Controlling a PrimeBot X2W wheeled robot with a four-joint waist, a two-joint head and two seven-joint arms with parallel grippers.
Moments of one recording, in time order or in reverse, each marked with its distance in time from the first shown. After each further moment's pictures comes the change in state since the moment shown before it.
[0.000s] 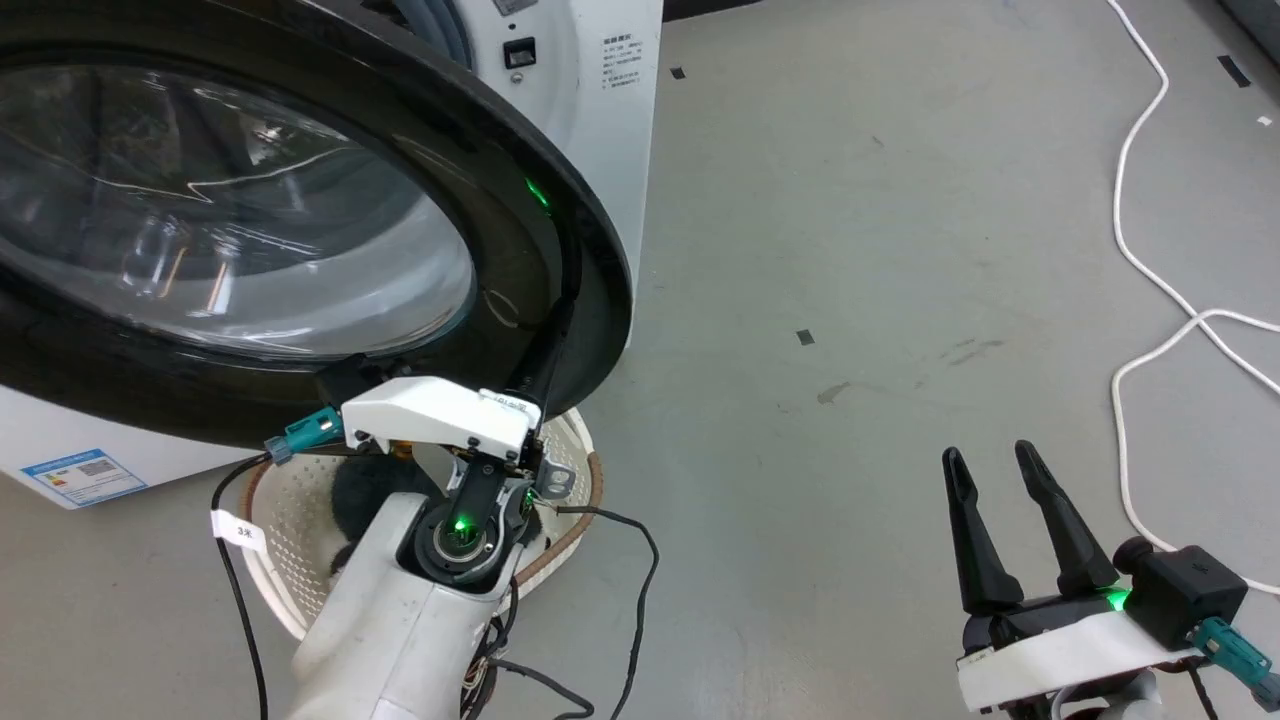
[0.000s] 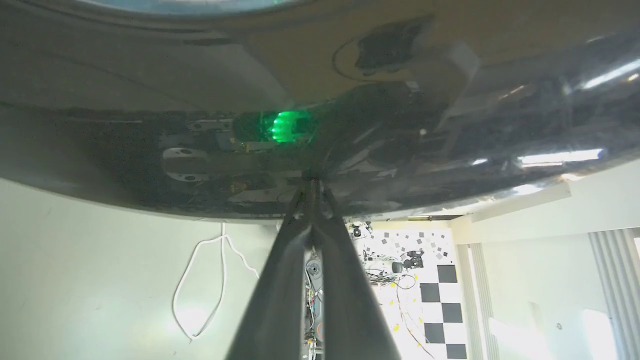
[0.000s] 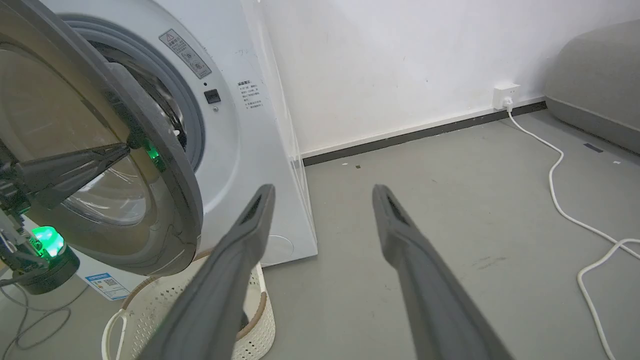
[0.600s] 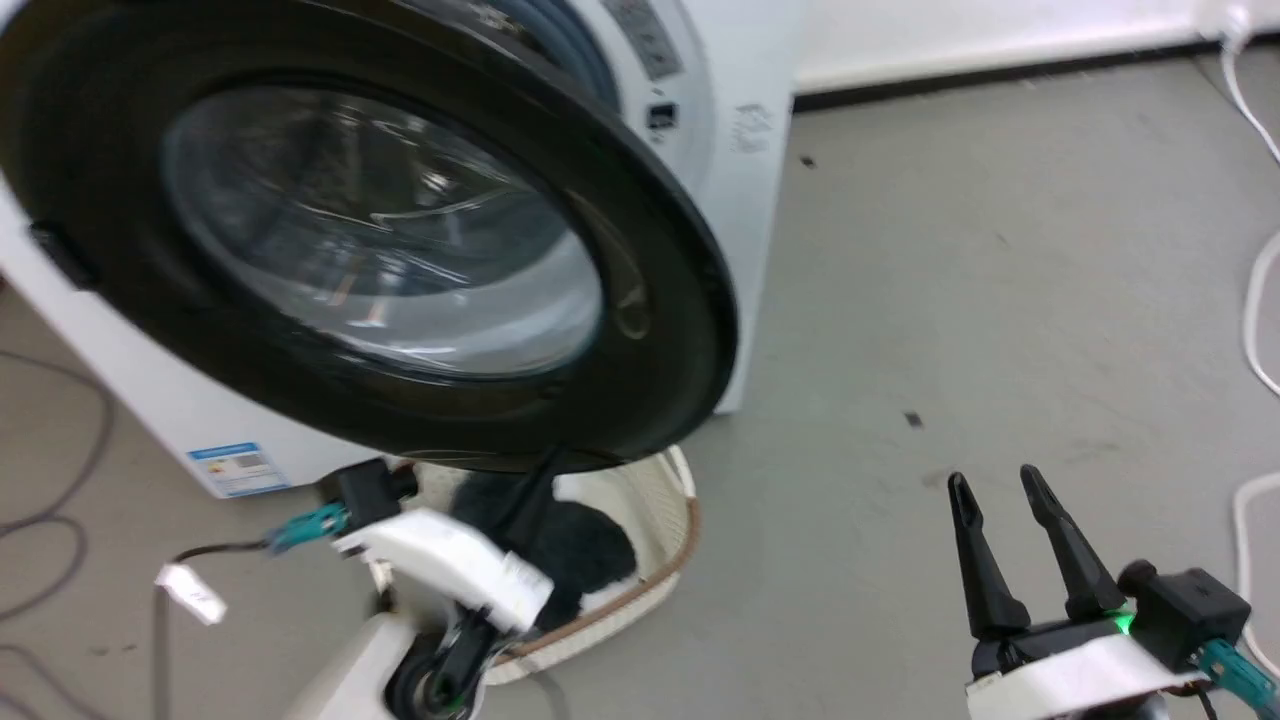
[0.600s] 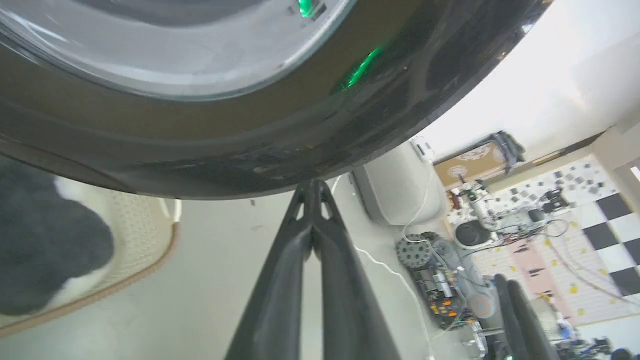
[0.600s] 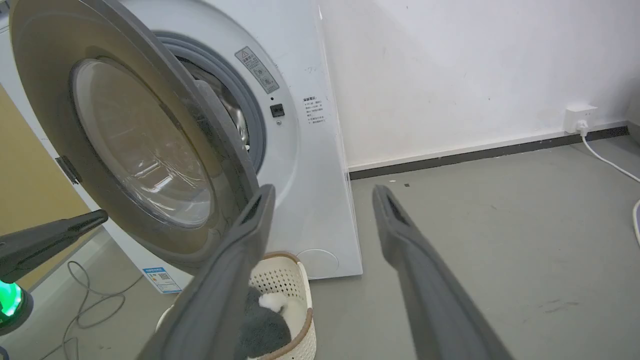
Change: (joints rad) left arm 0.179 0.168 -0.218 -0.103 0.272 -0.030 -0.073; right arm 0.034 -0.016 0.003 -0.007 -0.003 0.000 0.000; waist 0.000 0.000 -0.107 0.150
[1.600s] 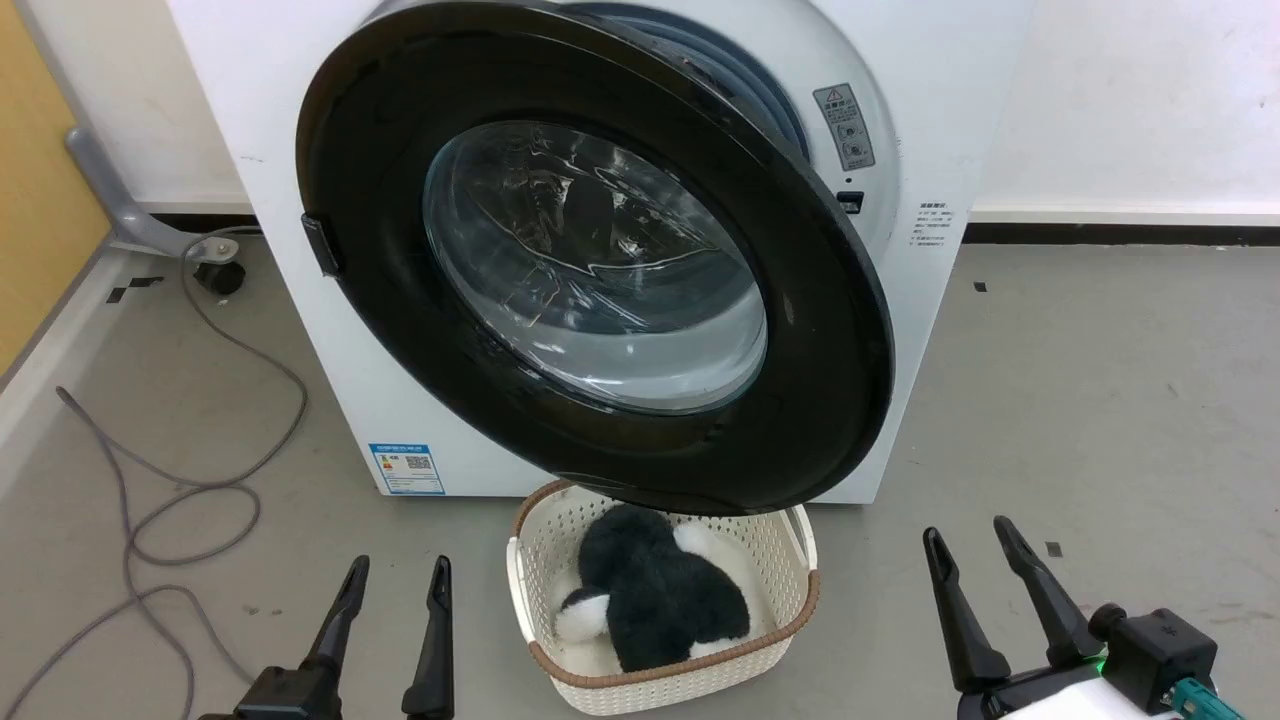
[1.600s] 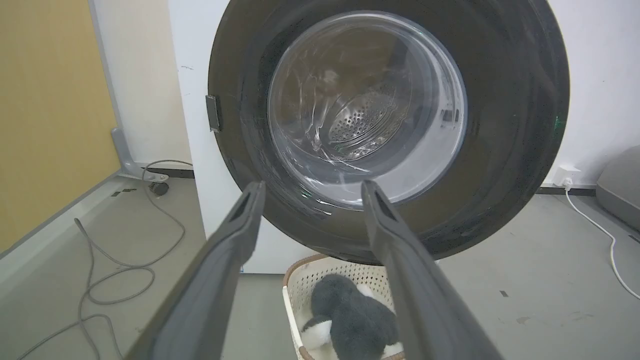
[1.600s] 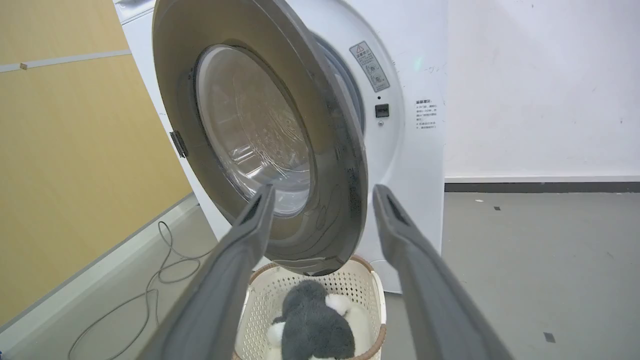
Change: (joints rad) left arm 0.511 0.009 0.307 -0.458 0.990 0.262 -0.170; right arm 0.066 -0.027 0.046 0.001 -0.006 0.000 0.003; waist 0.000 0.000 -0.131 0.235
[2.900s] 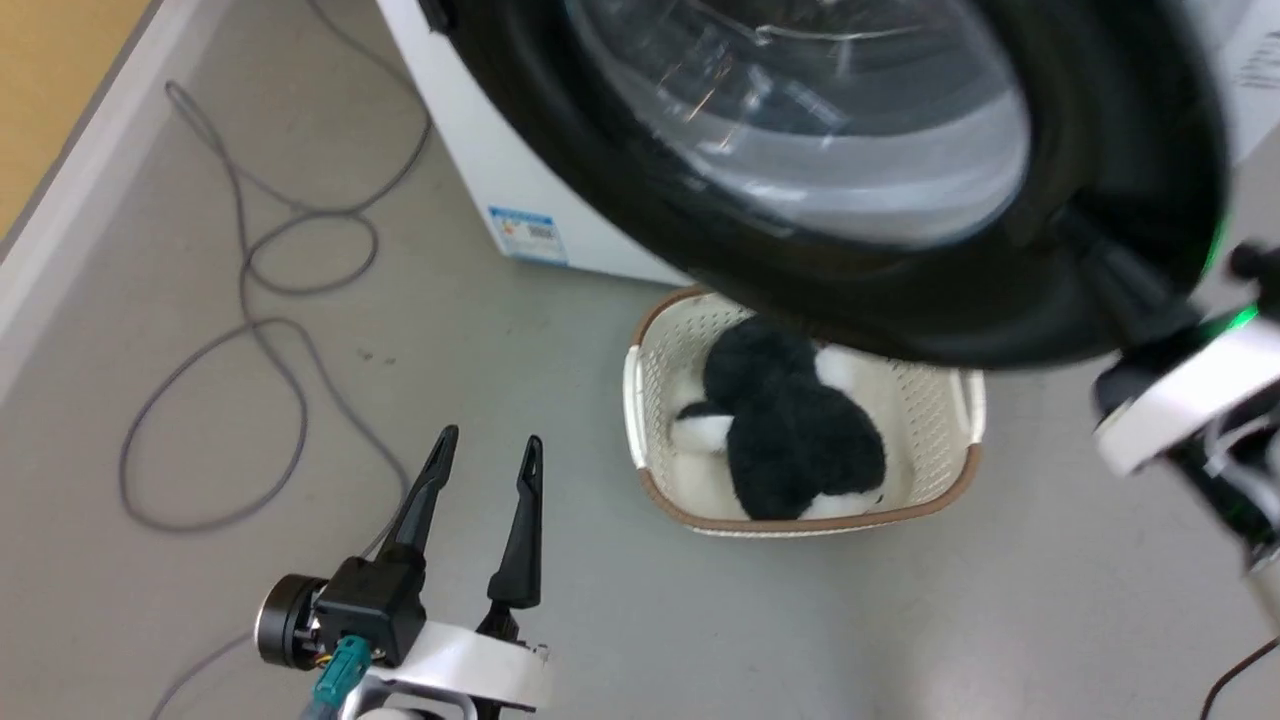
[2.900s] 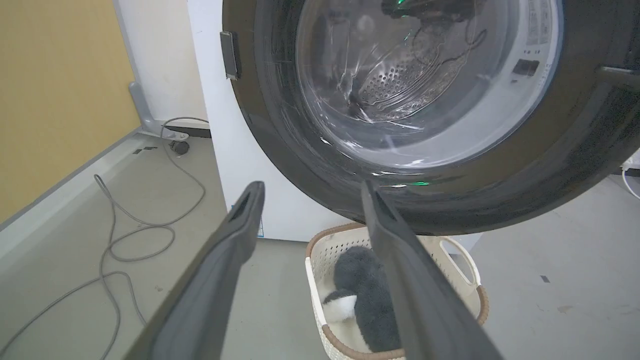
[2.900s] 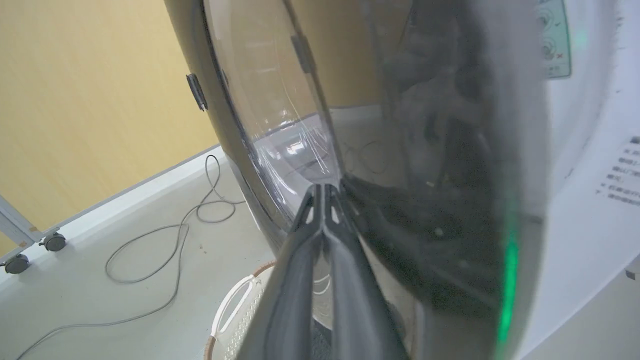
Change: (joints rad) left arm -0.179 -0.153 0.011 0.022 0.147 -0.113 0.000; right arm -0.602 -0.390 0.225 0.184 0.304 0.003 0.147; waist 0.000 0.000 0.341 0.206
